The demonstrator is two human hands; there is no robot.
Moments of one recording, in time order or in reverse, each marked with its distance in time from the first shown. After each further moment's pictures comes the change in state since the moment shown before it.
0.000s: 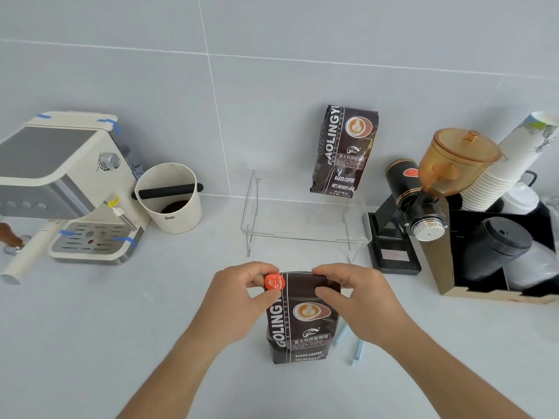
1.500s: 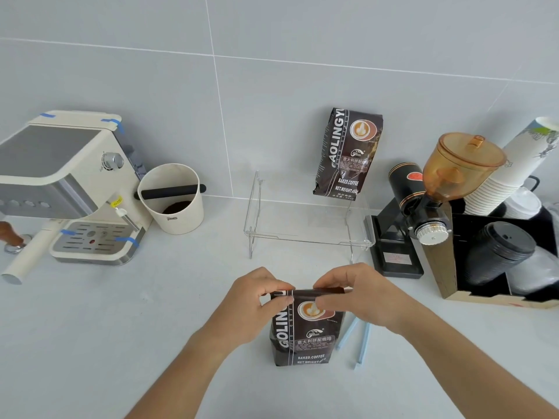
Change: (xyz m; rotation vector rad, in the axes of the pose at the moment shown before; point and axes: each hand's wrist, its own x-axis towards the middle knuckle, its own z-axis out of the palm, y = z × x) left_hand 0.014 -0.036 0.018 0.013 -0.137 0.133; right_hand 0.027 0.007 -0.010 0.155 -0.362 0.262
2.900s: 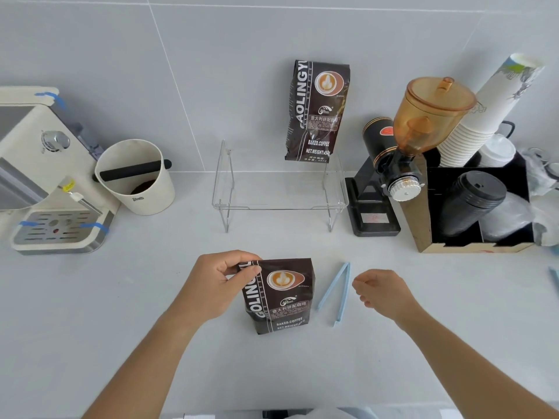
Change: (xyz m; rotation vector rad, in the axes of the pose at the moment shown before) left_hand -0.005 0.002 0.007 -0.170 0.022 -0.044; right_hand -0.009 0.158 -0.024 0.052 0.410 0.383
